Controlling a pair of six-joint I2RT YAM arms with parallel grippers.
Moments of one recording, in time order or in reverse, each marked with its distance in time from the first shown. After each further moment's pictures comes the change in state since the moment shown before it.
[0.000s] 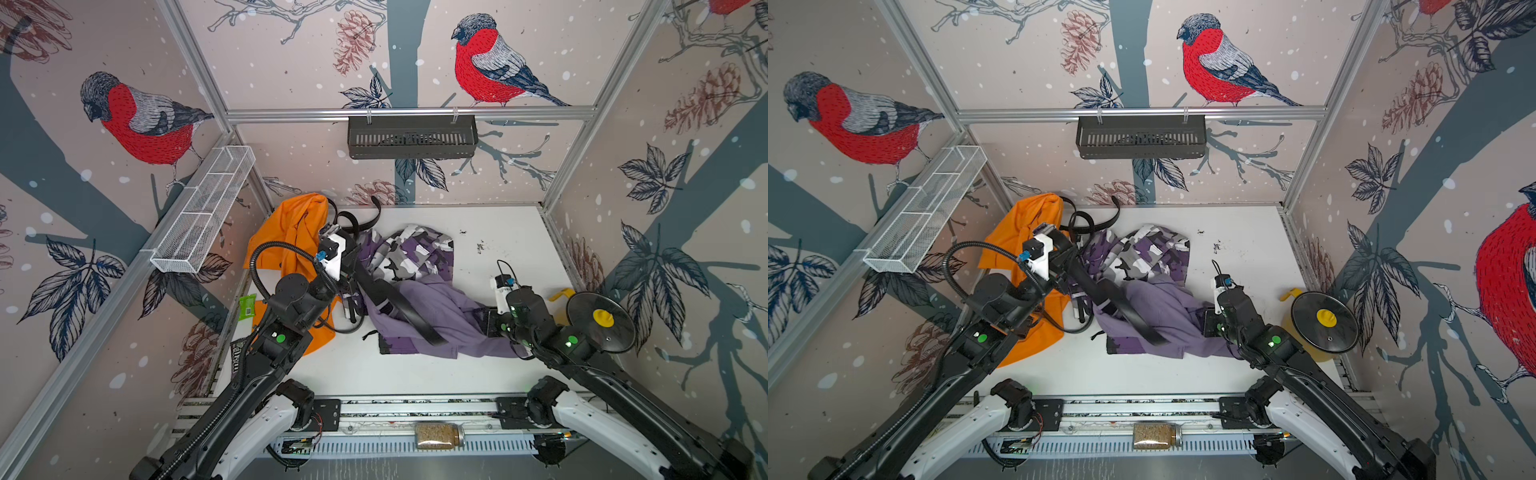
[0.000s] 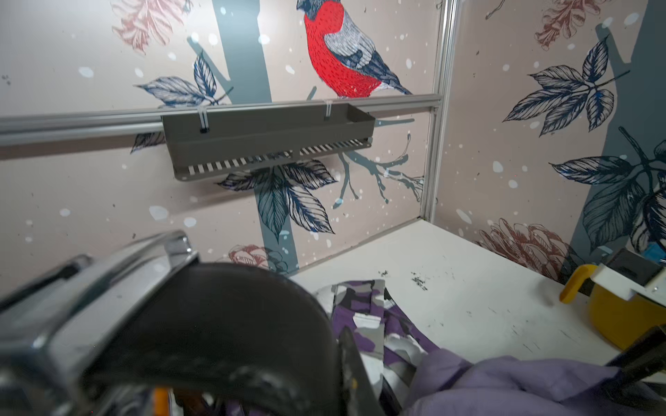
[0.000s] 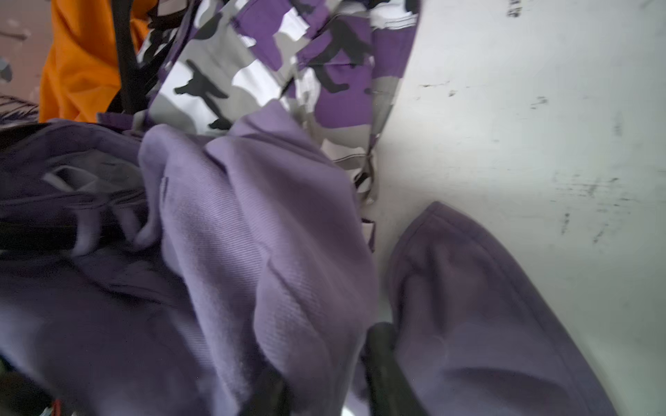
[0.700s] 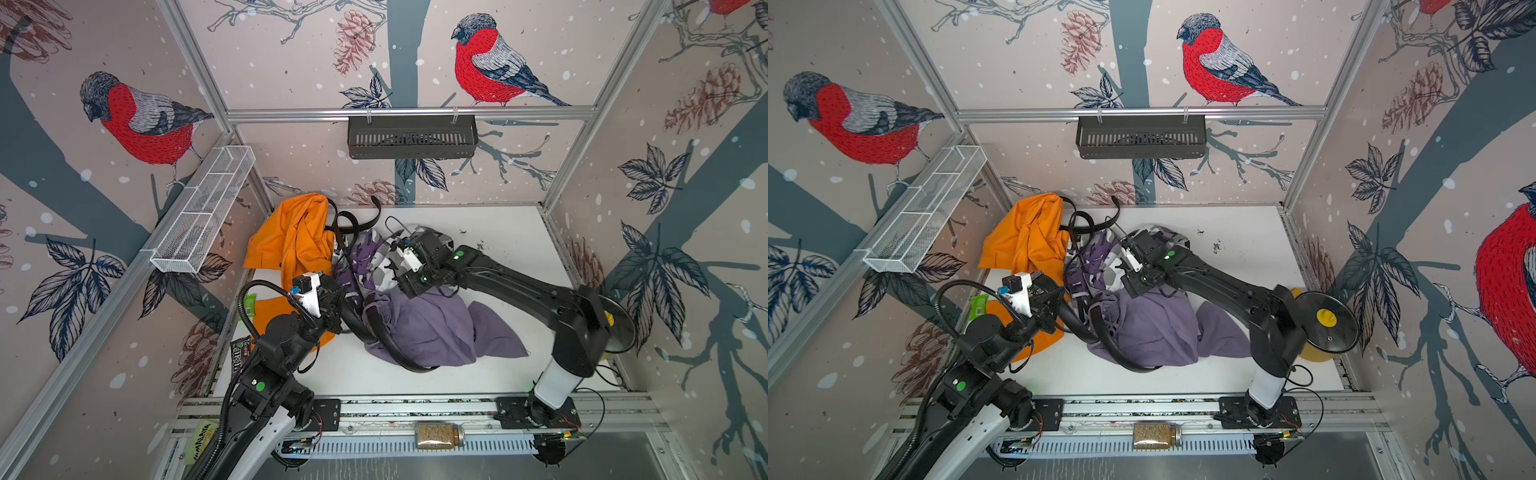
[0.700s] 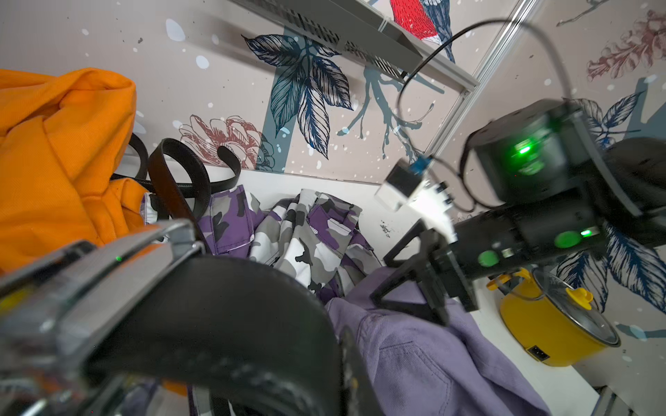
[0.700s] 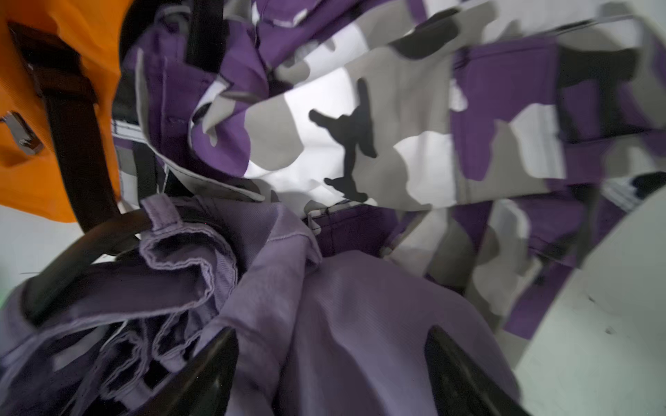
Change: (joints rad) left arm 0.000 -0.396 -0.203 -0.364 -0.060 -0.414; right arm 0.202 1.038 0.831 -0.107 -0.011 -0.418
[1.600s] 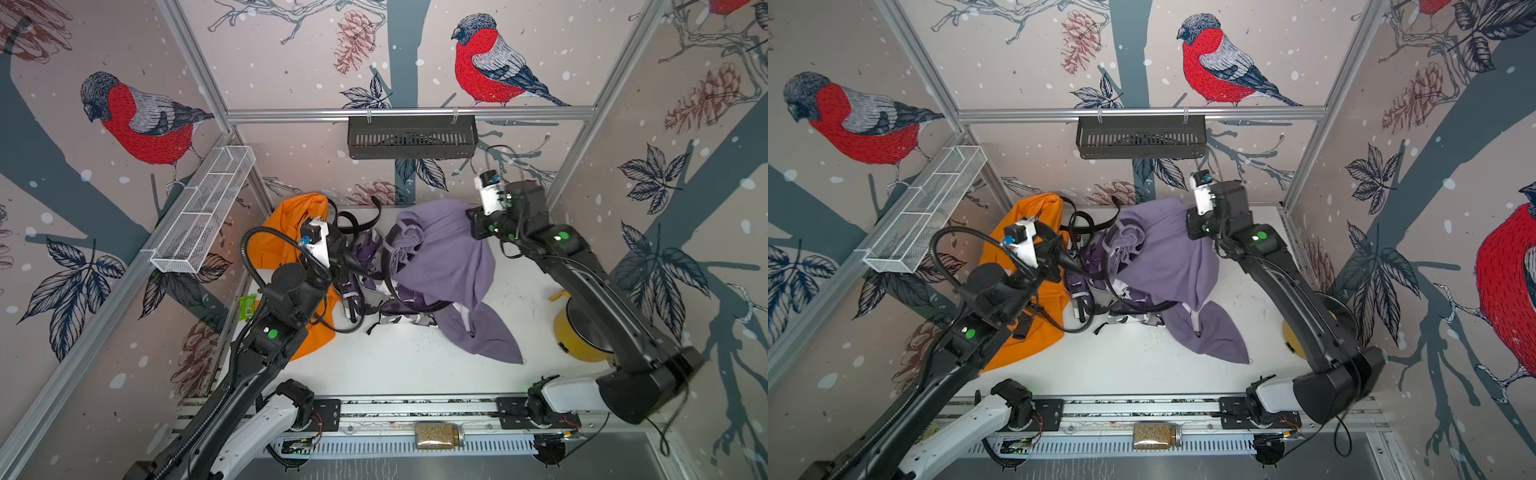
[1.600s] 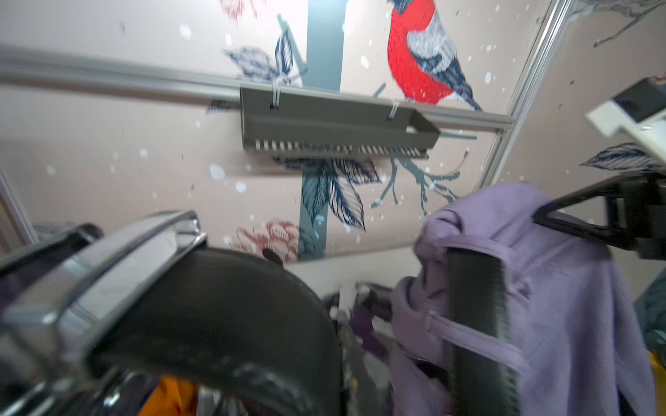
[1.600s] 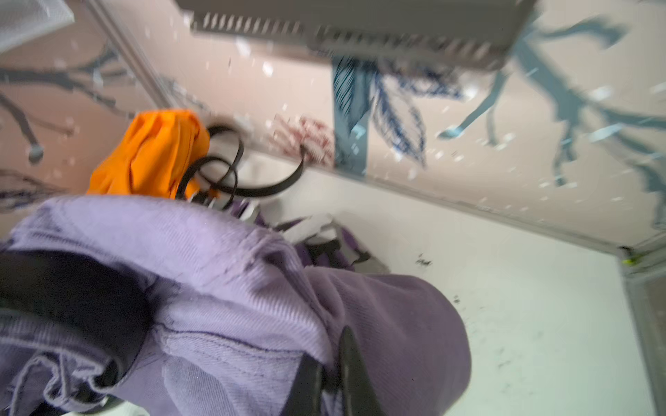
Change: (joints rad) left arm 0.002 0.501 0.426 0.231 -0.151 0.304; right arm -0.414 -0.444 0.068 0.125 0.010 -0.076
